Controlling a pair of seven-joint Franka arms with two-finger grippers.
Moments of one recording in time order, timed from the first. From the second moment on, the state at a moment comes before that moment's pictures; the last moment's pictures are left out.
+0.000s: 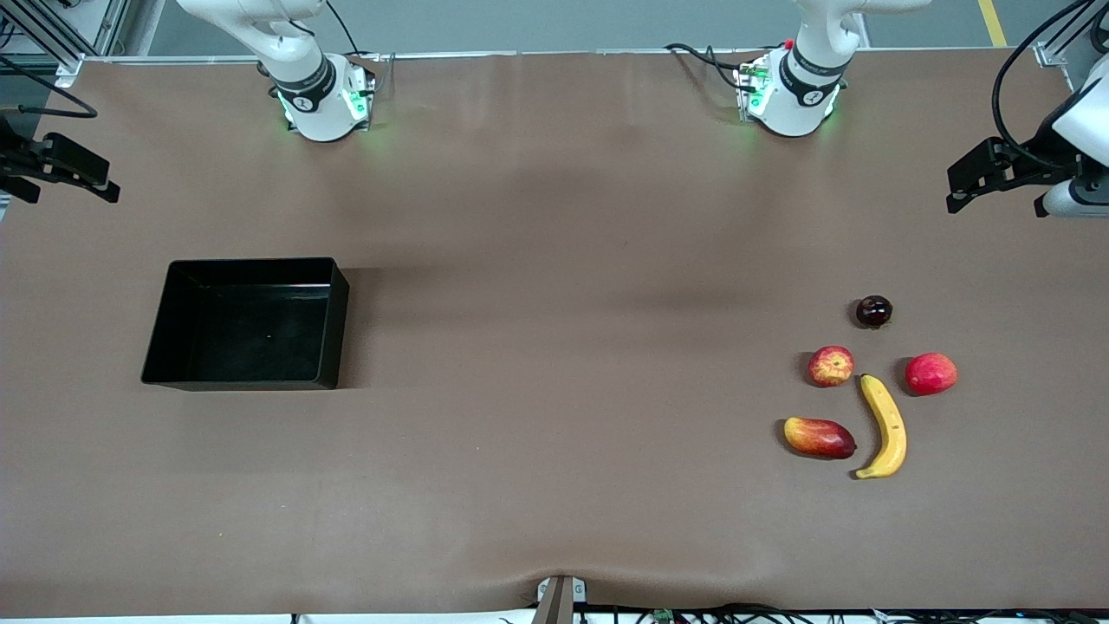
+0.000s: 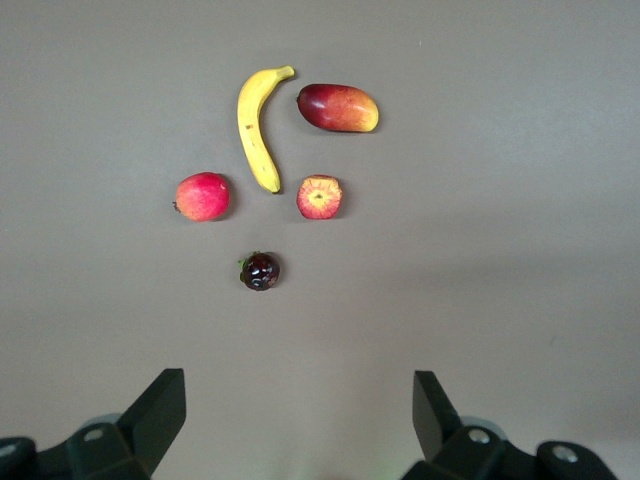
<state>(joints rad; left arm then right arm) -0.08 -0.01 -0.01 -1.48 0.04 1.48 0.00 -0.01 -0.04 -0.03 -1.51 0.00 1.40 -0.03</state>
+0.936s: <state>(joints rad) -0.05 0.19 -0.01 -1.54 0.04 1.65 0.02 -0.01 -0.04 -0.03 -1.51 0.00 1.40 -0.03</state>
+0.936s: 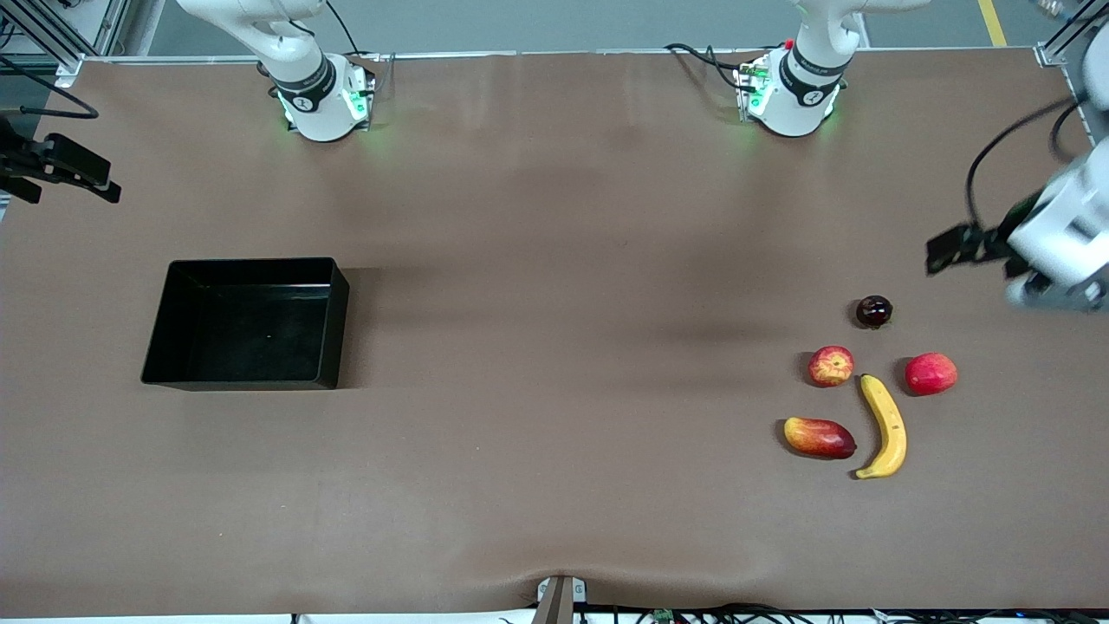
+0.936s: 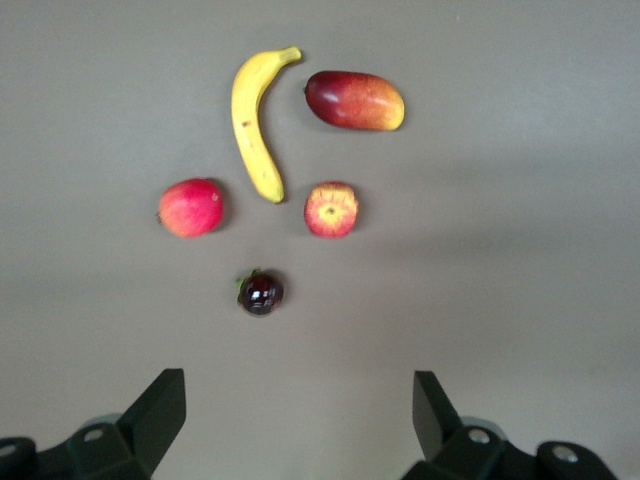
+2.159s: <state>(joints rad) -0.02 0.54 -0.01 -1.82 0.04 2.29 0.02 -0.15 0.09 -0.04 -1.50 0.07 1.42 -0.09</state>
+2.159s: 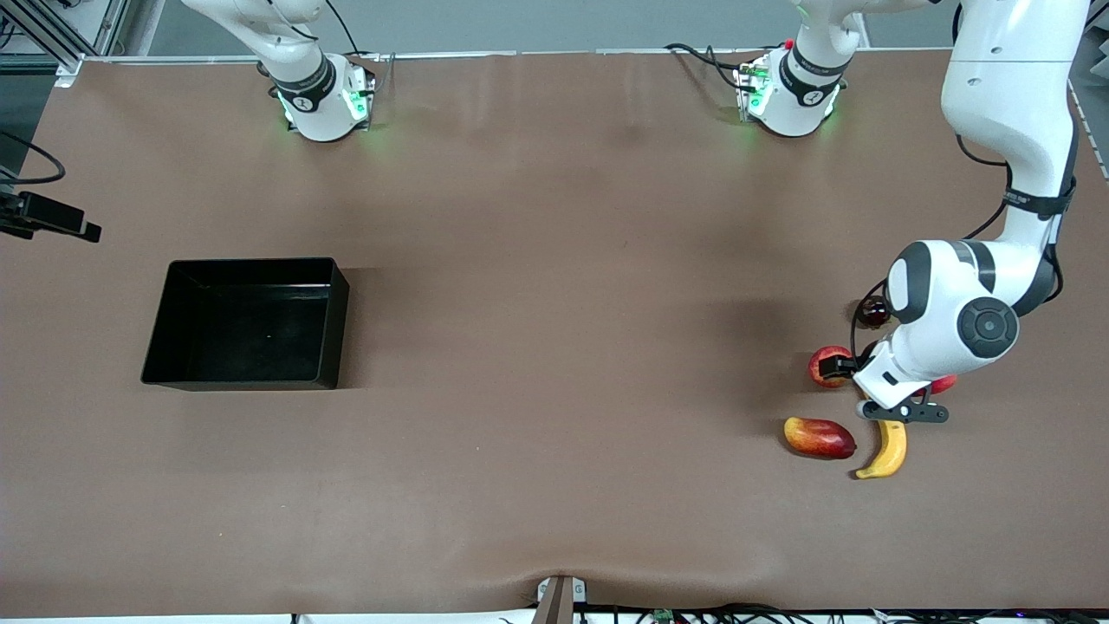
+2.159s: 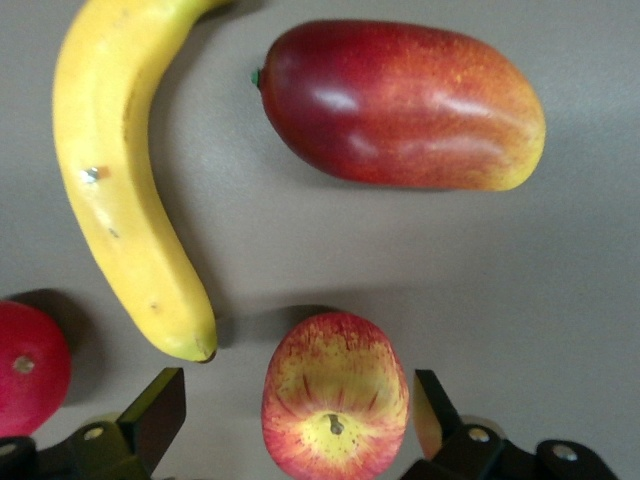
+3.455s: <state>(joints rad) -0.02 0.58 -0.05 -1.84 0.04 2.29 0.09 -0.33 0.40 -0.05 -1.77 0.05 1.97 -0.45</state>
